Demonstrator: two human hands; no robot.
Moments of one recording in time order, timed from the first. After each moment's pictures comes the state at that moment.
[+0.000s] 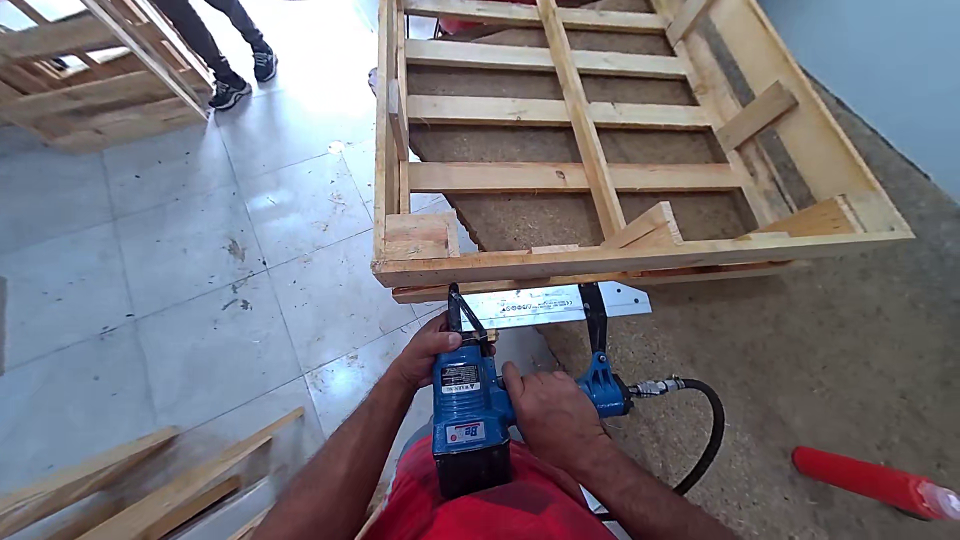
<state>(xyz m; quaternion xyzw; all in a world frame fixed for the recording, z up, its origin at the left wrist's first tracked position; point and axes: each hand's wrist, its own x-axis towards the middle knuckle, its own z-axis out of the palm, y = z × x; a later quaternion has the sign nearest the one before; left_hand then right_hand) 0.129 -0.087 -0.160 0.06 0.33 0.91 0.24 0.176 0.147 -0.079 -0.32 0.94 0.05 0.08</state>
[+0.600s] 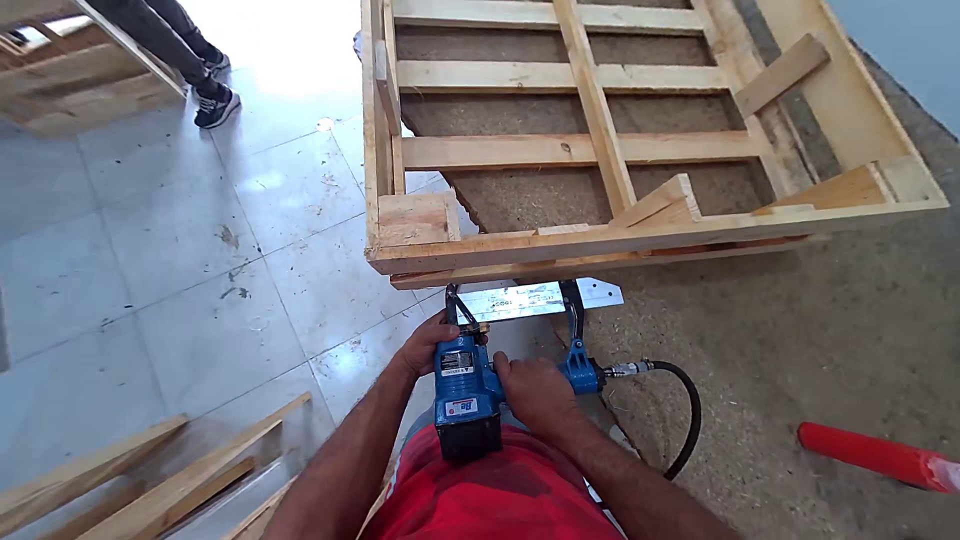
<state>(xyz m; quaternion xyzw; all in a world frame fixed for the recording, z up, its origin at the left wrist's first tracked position) 0.134 -0.098 -0.221 -0.08 0.36 0.88 0.29 0.167 0.128 -0.134 -0.26 0.92 0.02 0.28</state>
